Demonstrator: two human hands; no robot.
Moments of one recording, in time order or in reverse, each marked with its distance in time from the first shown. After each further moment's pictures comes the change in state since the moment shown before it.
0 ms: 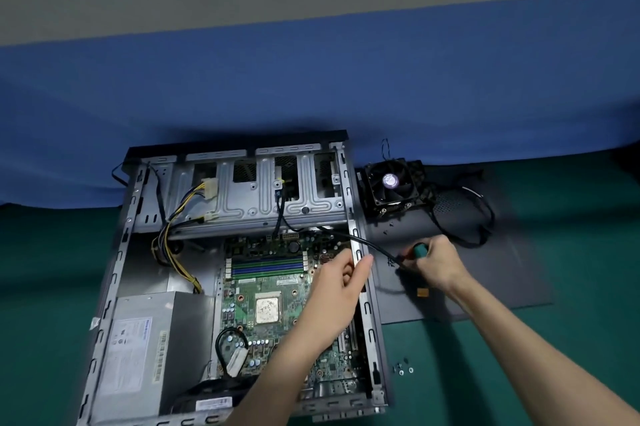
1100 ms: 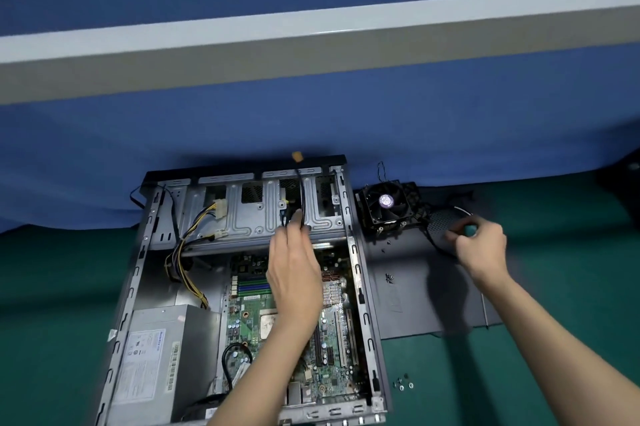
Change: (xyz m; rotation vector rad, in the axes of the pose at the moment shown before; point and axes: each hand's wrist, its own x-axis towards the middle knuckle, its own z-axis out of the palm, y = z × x) left_hand 0.017 0.023 -0.032 0.504 0.783 0.214; right_hand 0.001 -0.014 -0.063 0.182 0.495 -0.084
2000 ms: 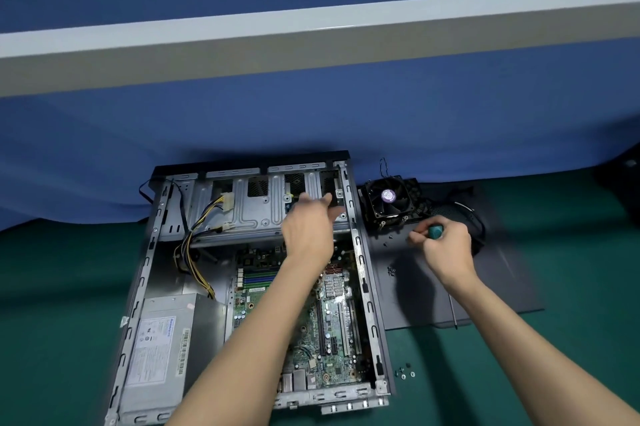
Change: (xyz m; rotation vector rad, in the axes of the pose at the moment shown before) left_hand 0.051 0.017 0.005 0.362 -0.442 0.067; right_hand -0.049 -0.024 0.023 0.175 -0.158 -0.063
